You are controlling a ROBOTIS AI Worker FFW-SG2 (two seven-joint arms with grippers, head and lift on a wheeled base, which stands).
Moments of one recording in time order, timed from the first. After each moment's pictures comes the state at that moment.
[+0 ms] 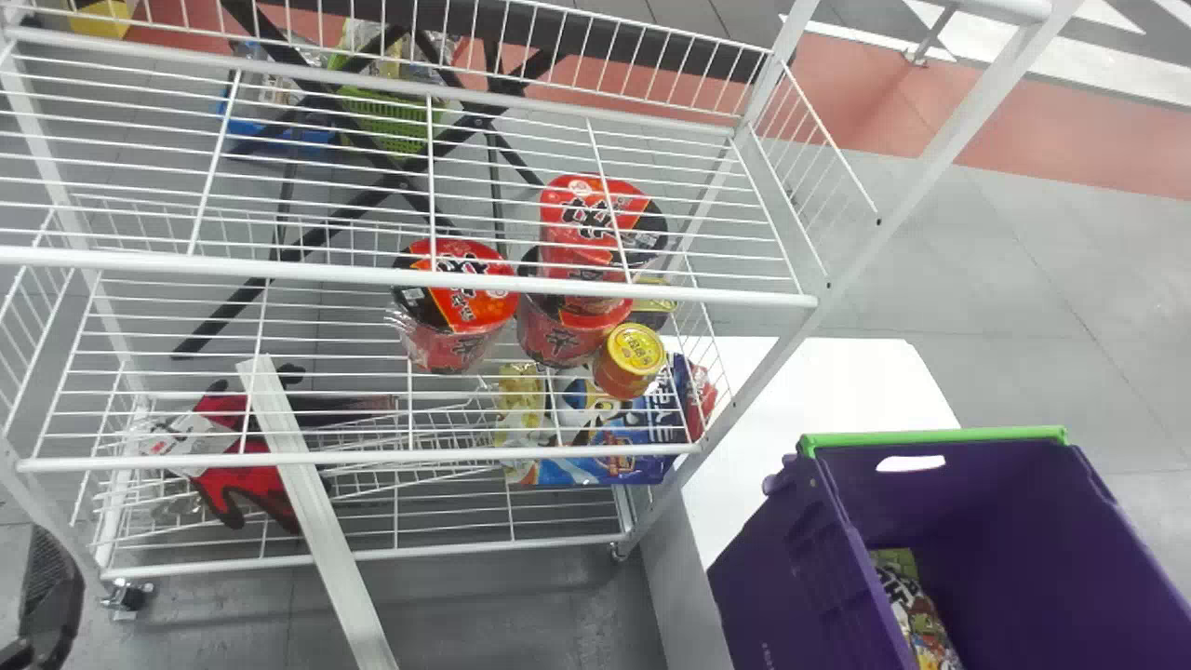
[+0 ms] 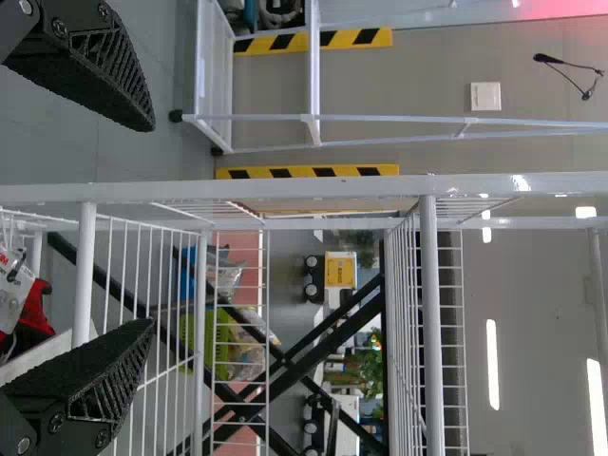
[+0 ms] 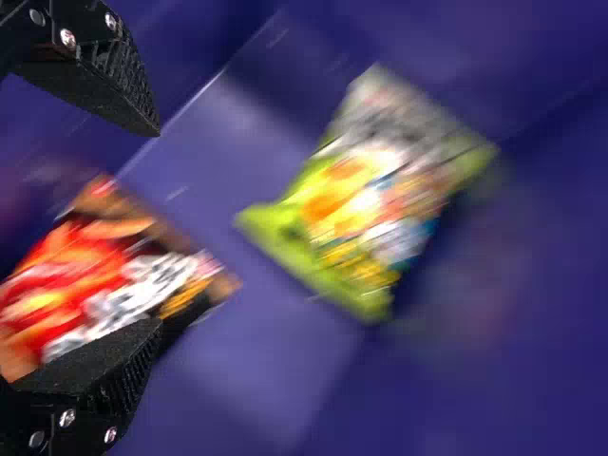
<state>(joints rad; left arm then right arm) 0.58 0.14 -0.07 -1.48 0.06 -0.65 0.18 0.48 -0.22 -1.11 -1.77 -0.29 1.56 0.46</state>
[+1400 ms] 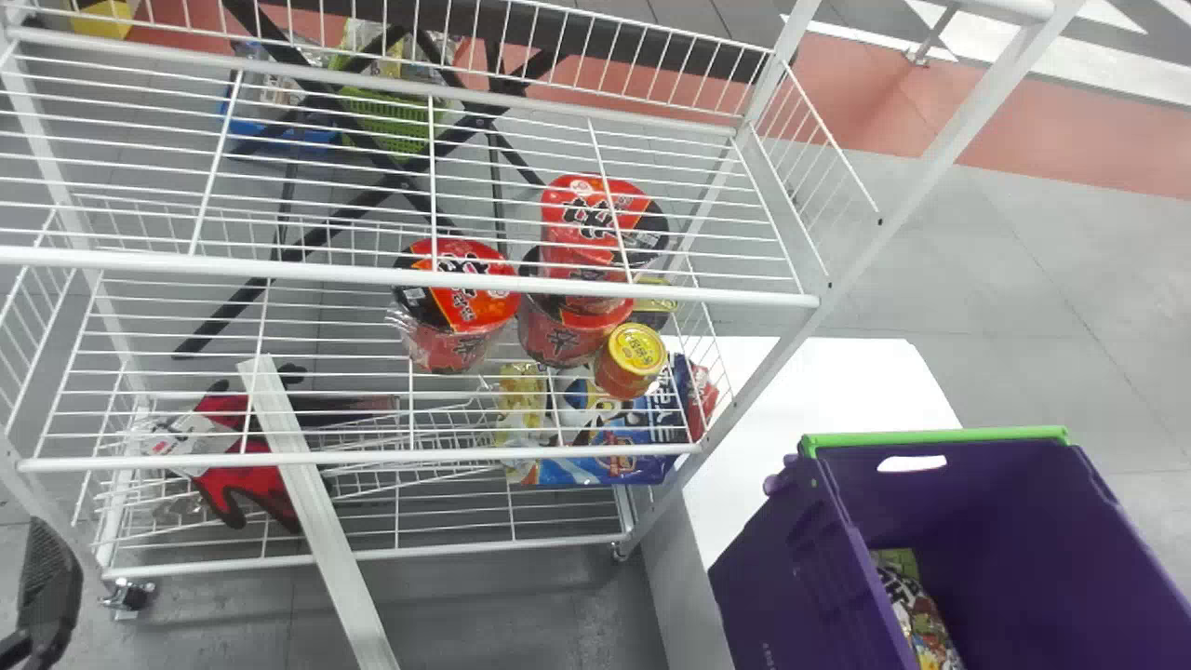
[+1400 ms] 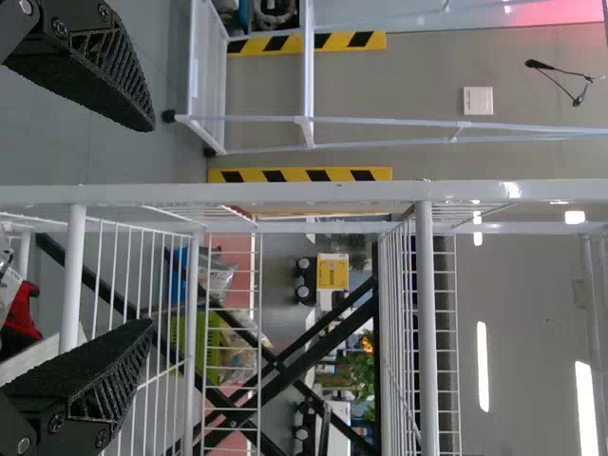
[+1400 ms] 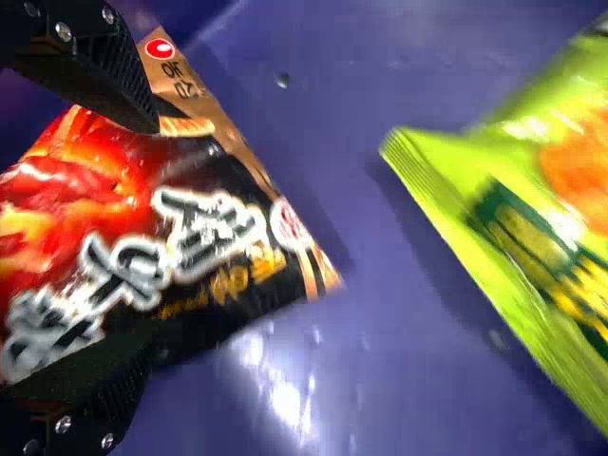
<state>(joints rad) 0.55 0.14 -0.08 -1.45 0.07 -0.68 0.18 0.33 -0.37 -0.65 -1.14 -0.04 1.19 0.55</state>
